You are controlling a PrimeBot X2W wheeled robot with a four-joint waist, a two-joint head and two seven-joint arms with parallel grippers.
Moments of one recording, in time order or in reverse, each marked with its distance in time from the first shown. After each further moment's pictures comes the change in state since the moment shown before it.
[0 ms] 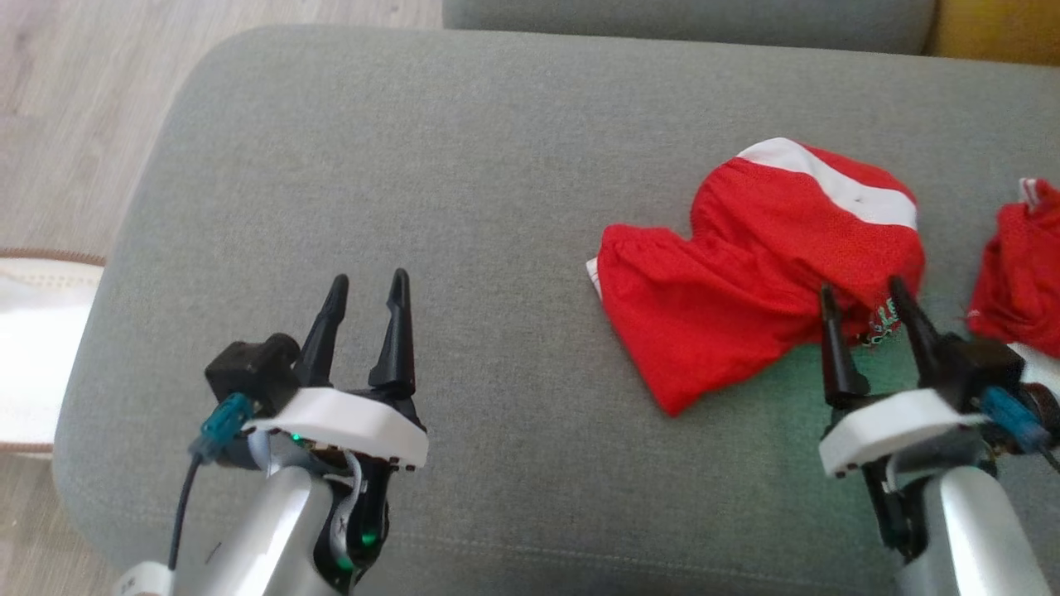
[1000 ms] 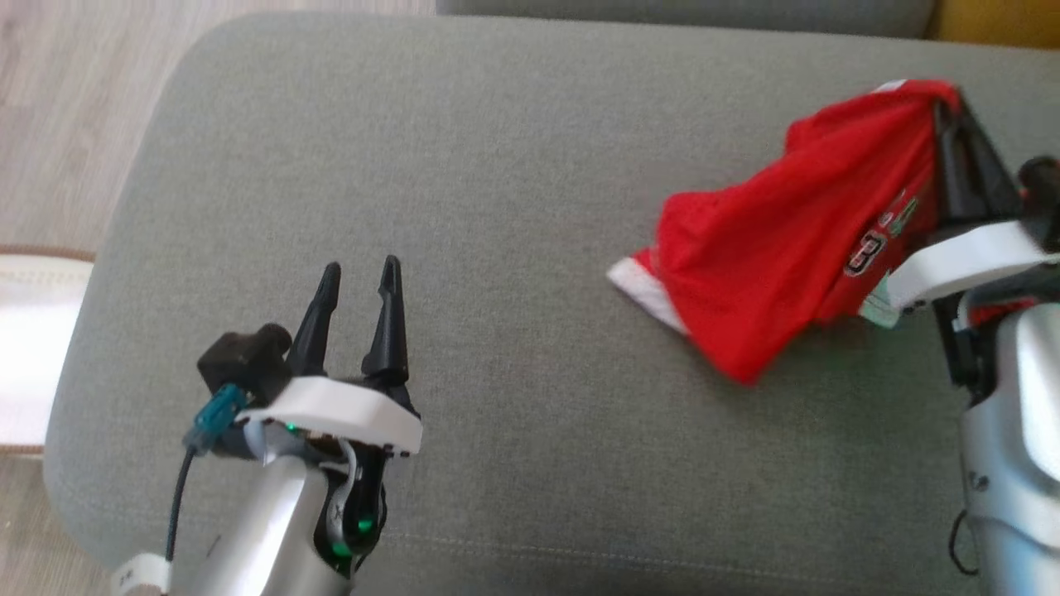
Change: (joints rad) left arm -0.014 -0.074 0.098 0.061 0.073 -0.077 0.000; right arm -0.331 -0.113 -0.013 0.081 -0.066 0.000 -0.001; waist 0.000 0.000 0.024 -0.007
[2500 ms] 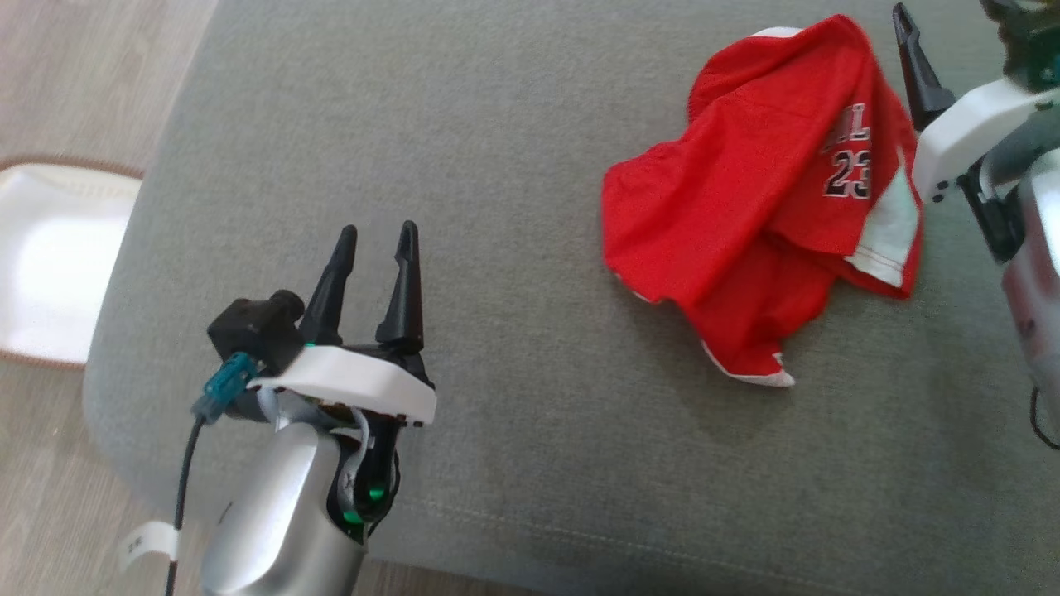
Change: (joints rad) left arm -0.063 -0.035 0.010 0.025 0.027 -0.044 0.000; right arm -0.472 -0.201 0.362 0.605 0.083 0.000 -0.076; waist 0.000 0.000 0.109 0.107
